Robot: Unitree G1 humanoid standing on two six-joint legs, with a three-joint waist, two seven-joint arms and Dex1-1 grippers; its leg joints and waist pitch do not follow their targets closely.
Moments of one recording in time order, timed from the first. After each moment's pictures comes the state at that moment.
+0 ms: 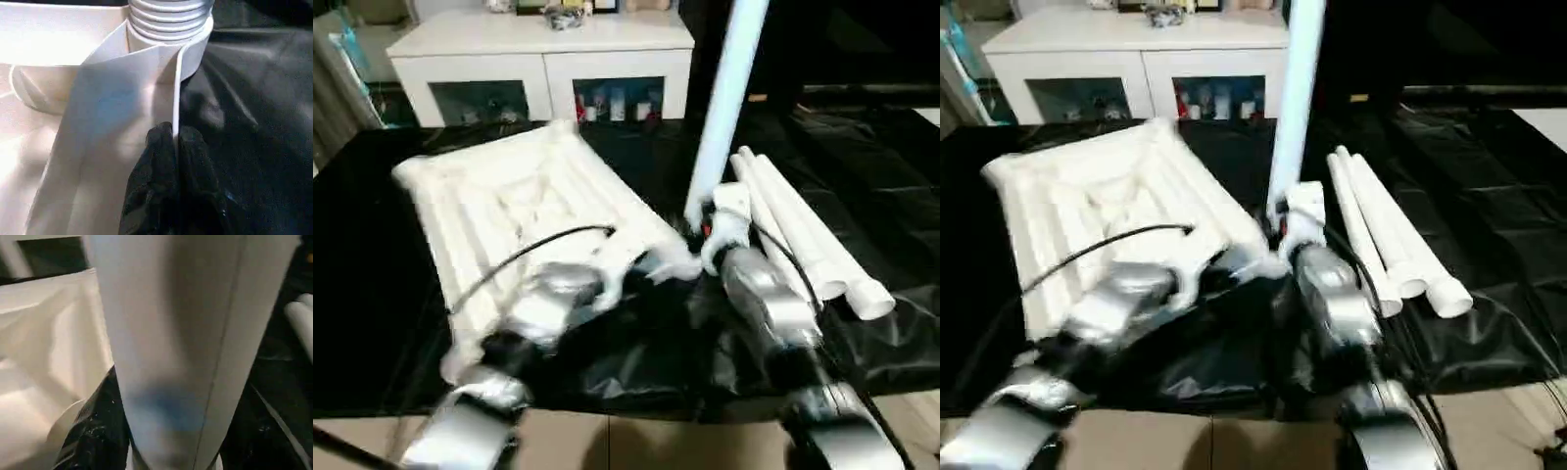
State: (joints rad) left arm -0.67 0.06 -0.25 0.67 0.04 0.41 -0.59; right arm -0.64 -0.01 -0.02 0.63 0.11 0.21 0.07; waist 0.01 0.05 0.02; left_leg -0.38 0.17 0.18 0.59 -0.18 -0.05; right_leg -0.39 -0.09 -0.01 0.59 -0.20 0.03
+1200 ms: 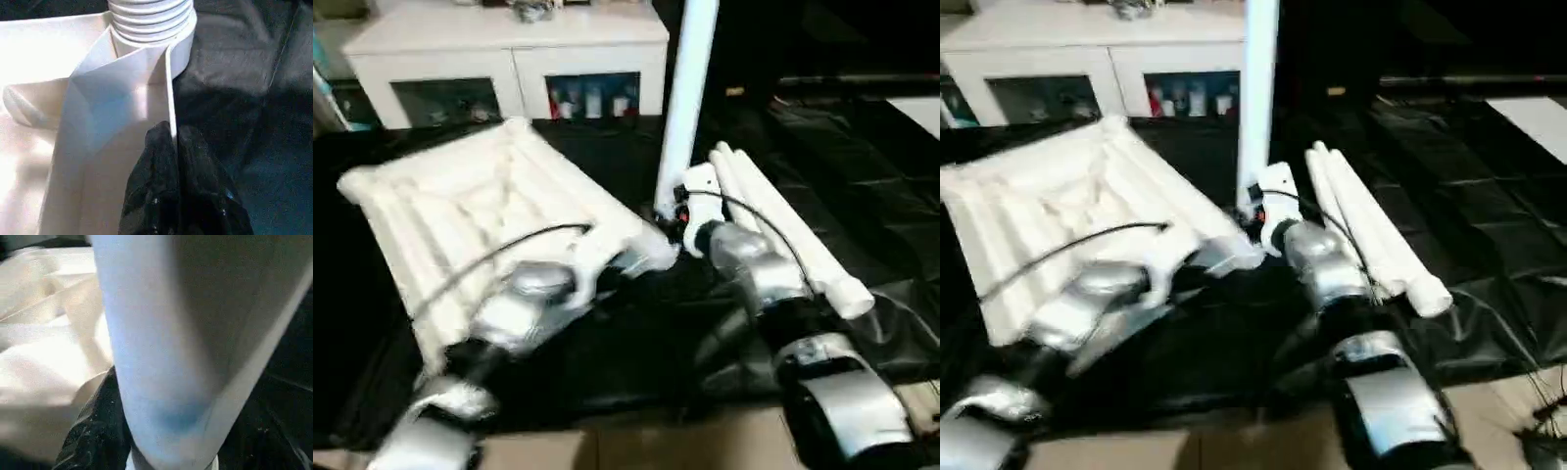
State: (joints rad) left arm -0.56 0.31 -0.28 0.46 0.03 0.35 -0.83; right arm -0.78 -0.13 0.07 0.77 0.09 0.21 0.61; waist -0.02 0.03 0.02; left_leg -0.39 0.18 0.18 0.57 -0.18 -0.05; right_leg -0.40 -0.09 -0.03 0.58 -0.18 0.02
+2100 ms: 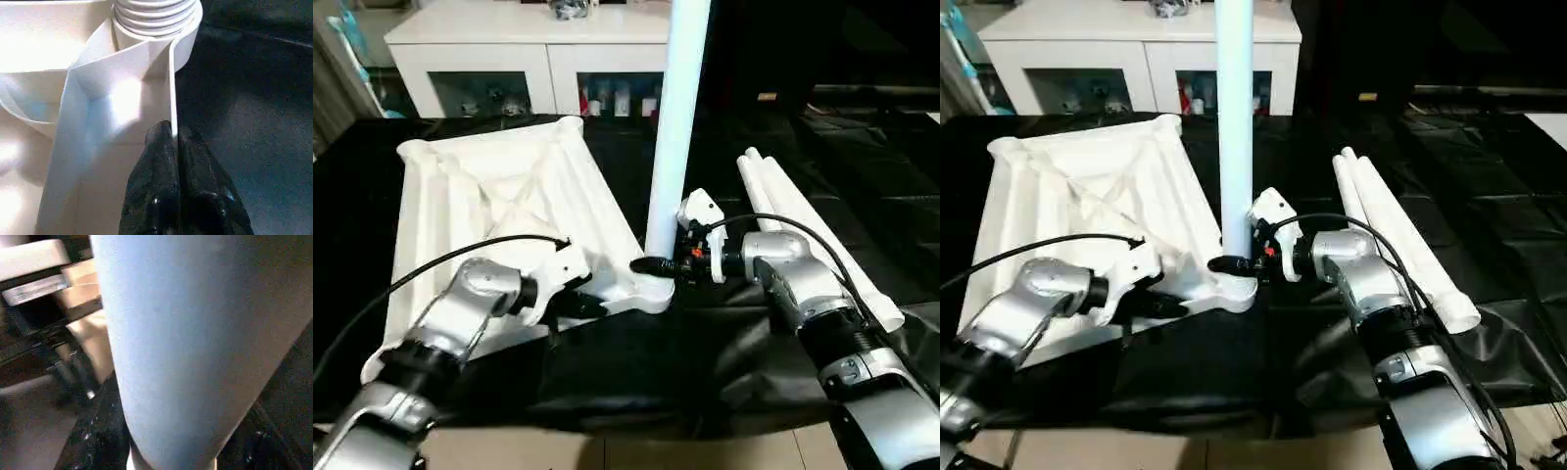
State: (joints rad) left arm -0.56 0.44 -0.34 0.47 0.00 0.28 -1.08; right arm -0.70 -0.26 0.20 0.64 0.14 0.21 0.94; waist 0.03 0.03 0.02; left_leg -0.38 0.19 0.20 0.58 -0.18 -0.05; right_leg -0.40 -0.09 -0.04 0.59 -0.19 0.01
